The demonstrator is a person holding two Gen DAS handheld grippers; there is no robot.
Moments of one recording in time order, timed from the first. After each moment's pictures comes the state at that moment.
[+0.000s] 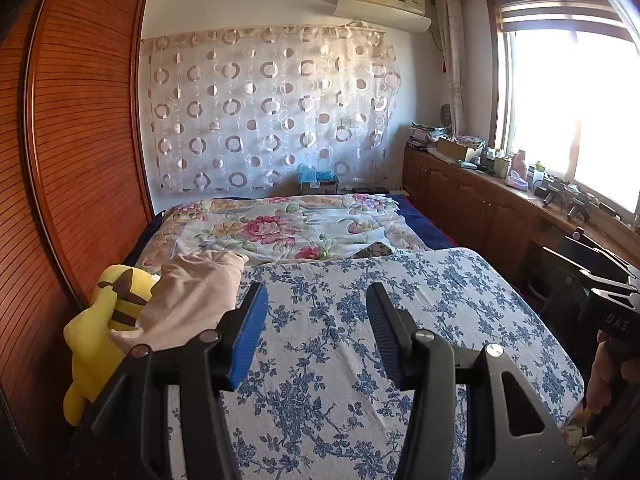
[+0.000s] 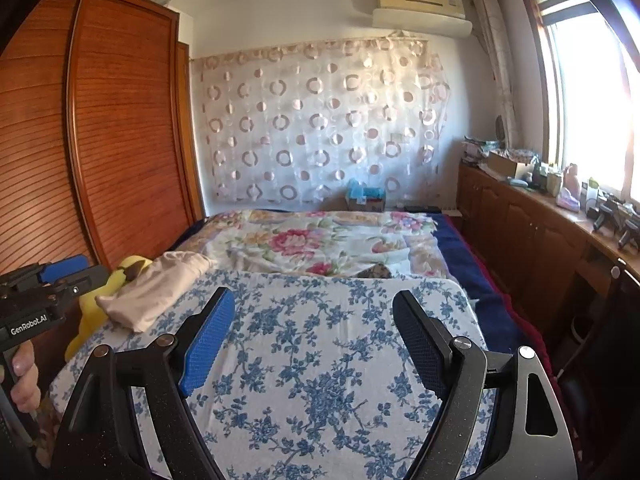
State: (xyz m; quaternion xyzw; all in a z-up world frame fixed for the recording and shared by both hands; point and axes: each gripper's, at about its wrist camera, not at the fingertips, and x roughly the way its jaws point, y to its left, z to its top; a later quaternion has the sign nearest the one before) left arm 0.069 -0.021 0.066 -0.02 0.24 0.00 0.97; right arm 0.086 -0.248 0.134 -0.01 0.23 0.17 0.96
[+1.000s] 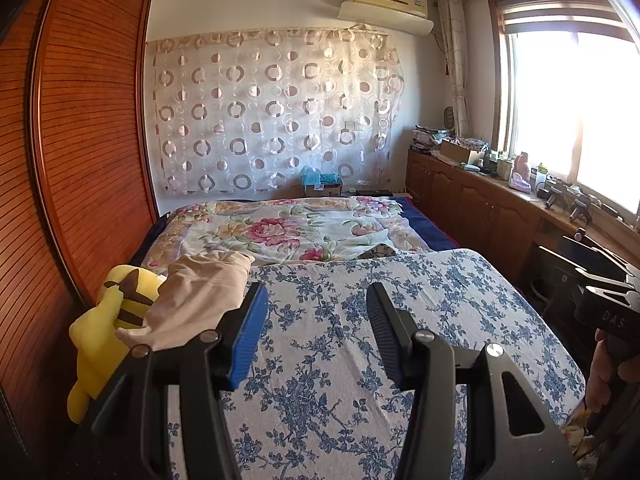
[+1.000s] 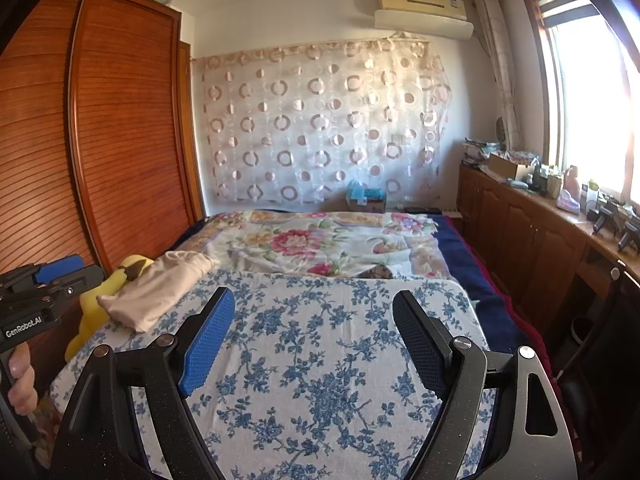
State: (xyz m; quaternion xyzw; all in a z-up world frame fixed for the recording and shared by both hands) left arm 0.063 -0.021 0.067 -0.02 0.23 0.00 0.97; right arm 0.085 -0.247 0.136 -0.01 0.23 0.17 0.96
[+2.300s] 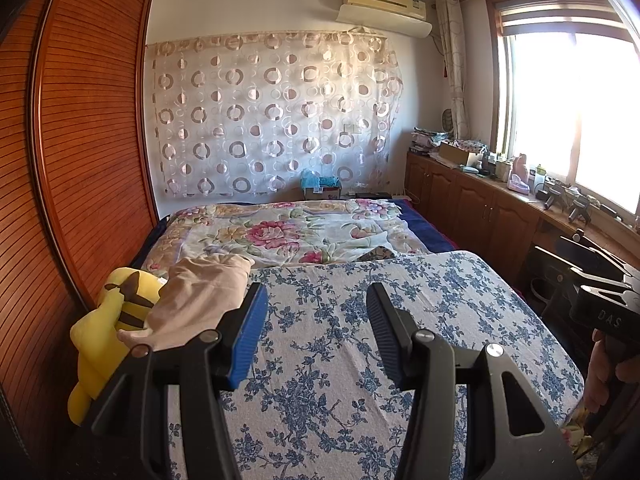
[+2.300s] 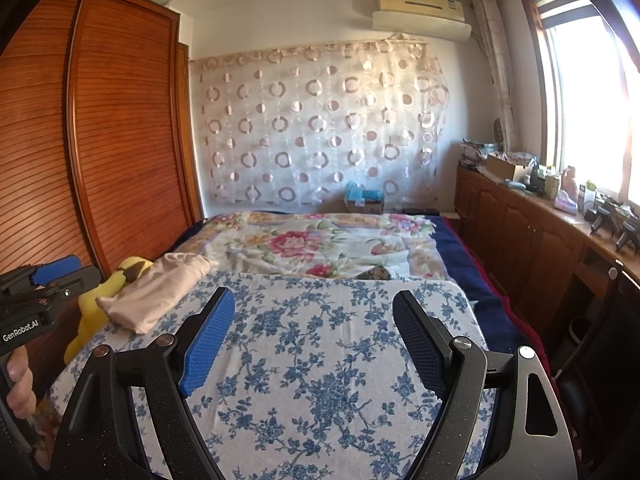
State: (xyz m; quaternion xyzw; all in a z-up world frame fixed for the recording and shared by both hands) left arm 0.059 -0.019 0.067 -0.02 0.23 0.00 0.97; right arm 0.086 -0.246 0.138 -0.01 0.22 0.16 0.96
